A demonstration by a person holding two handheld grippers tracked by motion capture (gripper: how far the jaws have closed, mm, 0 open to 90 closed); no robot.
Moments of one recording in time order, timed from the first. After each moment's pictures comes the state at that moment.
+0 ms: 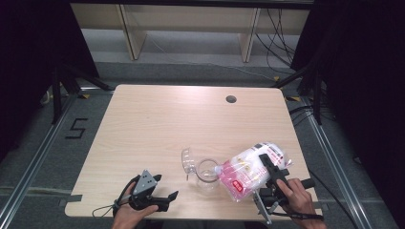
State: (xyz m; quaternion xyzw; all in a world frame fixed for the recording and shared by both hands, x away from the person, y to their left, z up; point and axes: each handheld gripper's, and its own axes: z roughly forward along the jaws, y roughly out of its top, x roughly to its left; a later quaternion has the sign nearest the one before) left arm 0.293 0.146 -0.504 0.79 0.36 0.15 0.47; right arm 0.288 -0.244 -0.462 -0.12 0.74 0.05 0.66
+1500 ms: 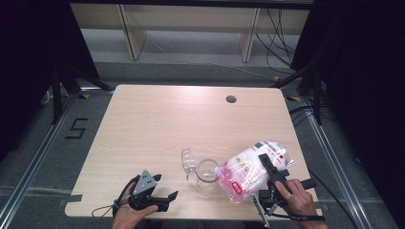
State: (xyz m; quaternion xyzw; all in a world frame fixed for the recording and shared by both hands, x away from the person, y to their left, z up) left arm 0.294 0.147 -0.503 0.79 0.35 0.16 0.47; right arm 0.285 -0.241 -0.460 -0.16 0.72 0.03 0.68
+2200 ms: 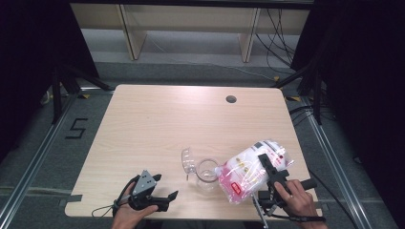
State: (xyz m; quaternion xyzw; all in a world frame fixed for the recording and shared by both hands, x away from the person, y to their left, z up) left arm 0.293 0.146 -0.502 0.79 0.36 0.16 0.47; right arm 0.280 -0.240 -0.462 -0.13 0.72 0.03 0.68
